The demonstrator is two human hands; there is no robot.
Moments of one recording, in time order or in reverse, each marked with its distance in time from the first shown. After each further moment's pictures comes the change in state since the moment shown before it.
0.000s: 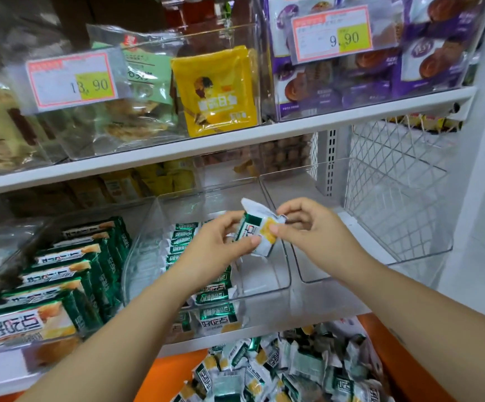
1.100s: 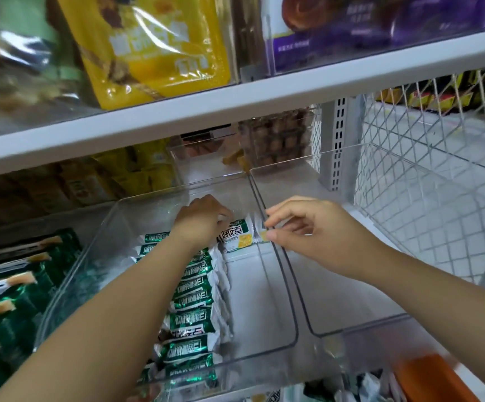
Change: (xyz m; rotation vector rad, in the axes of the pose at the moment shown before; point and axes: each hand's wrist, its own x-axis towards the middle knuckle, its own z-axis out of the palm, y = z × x) left_hand 0.160 -0.092 -0.023 1.122 -0.023 -0.031; right_hand 0.077 0.061 -0.022 -0.257 -0.188 -0.165
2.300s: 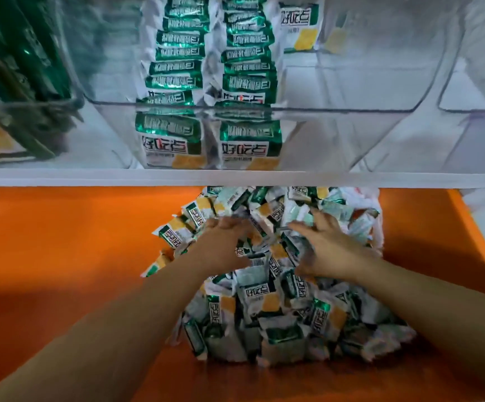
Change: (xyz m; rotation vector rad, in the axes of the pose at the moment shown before) left_hand -0.264 0.007 0.224 -0.321 -0.622 -0.040; right_hand -0.176 0.130 0.143 -0.779 -0.849 0.488
